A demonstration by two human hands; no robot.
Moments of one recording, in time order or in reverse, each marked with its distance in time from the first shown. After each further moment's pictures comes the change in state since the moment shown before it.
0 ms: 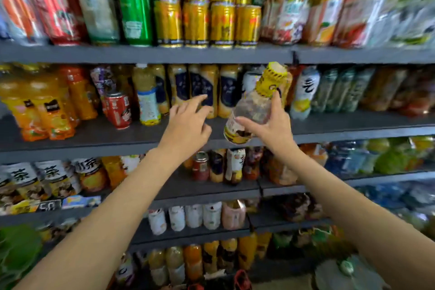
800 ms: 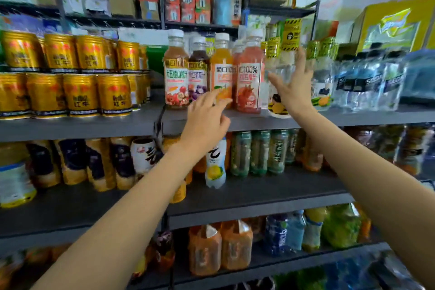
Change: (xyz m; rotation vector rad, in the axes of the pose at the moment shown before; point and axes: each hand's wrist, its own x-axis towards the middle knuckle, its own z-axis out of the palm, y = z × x) left_hand 0.260 0.261 0.088 -0.116 0.181 0.090; right_hand 0.226 0.153 -0.312 -0.137 0.389 -0.106
